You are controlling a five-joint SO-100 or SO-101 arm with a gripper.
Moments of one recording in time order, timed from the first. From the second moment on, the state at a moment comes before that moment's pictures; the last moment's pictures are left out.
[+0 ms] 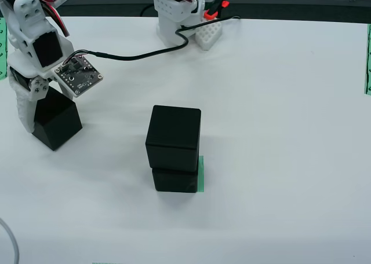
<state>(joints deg) 38.8 69.3 76.2 84.5 -6.7</state>
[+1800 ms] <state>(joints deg) 7.0 133.6 118.6 46.0 -66.5</state>
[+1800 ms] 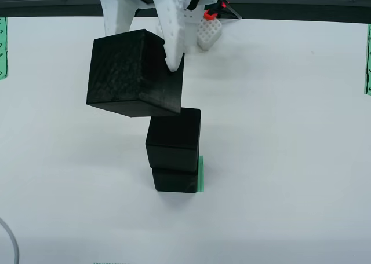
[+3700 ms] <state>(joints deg) 3.6 144.0 157.4 4.7 -86.9</state>
